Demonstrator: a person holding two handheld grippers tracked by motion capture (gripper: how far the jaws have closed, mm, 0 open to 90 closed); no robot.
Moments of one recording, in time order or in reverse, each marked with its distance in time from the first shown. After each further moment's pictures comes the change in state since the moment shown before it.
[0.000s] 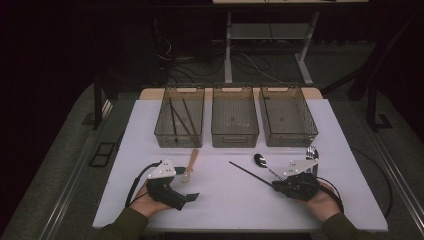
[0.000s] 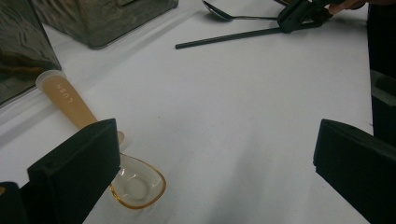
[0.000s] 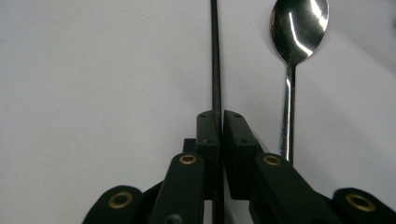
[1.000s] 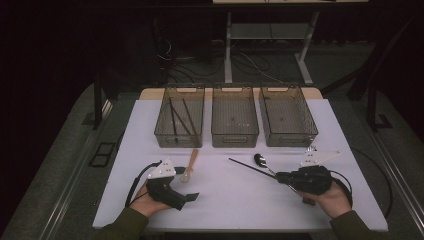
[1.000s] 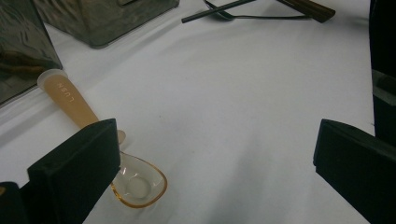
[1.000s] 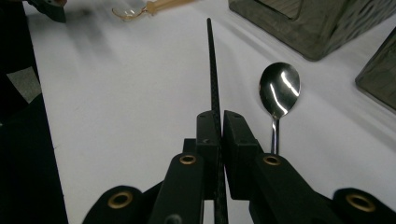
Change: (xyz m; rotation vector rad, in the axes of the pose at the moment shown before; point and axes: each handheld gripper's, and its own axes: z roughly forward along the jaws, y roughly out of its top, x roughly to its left) left arm 0.000 0.000 0.000 0.004 0.004 0.000; right arm -0.007 0.012 -0.041 -0.183 0.085 0.062
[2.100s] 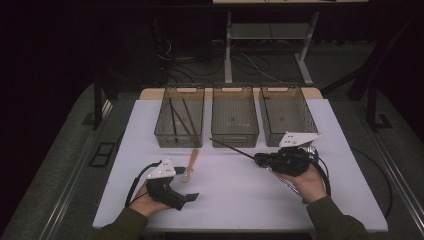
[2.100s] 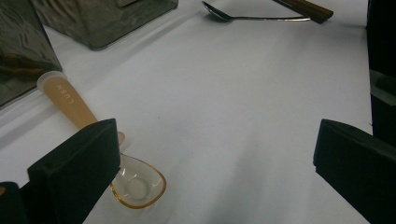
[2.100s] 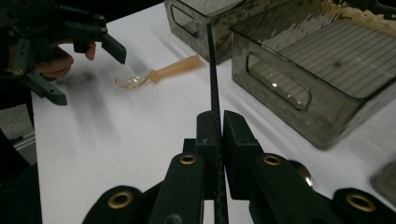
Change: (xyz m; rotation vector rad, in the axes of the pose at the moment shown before) left arm -0.001 0.000 0.000 -0.012 -0.004 0.000; right arm 0.009 0.062 0.030 -0.102 -0.001 -0.002
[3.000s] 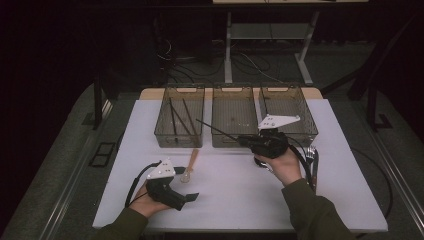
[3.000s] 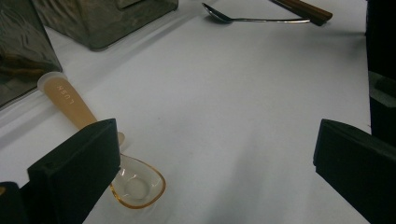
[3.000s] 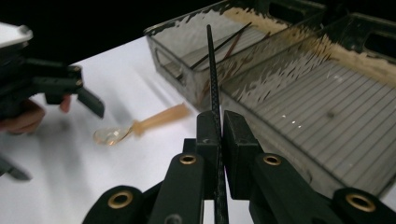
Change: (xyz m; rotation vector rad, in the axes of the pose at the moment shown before) left arm 0.001 0.000 -0.001 0.003 0.000 0.008; right arm 0.002 0.049 0.040 -0.057 -0.063 0.002
